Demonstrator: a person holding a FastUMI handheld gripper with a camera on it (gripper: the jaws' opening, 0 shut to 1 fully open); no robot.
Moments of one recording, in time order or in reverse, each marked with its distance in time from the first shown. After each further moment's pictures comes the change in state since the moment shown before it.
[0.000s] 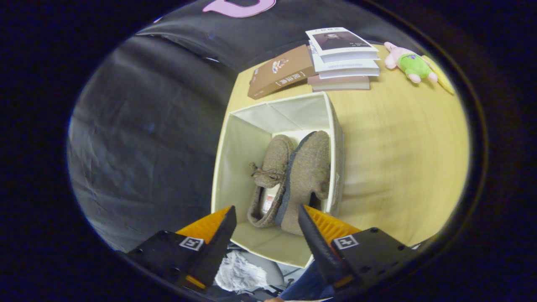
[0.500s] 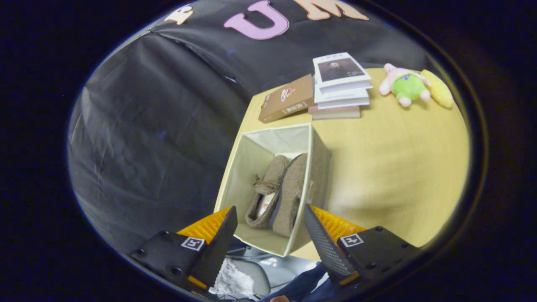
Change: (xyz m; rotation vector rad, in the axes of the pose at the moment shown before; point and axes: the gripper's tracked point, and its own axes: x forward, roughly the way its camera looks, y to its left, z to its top) arm -0.072 -0.033 0.019 -0.092 -0.233 0.044
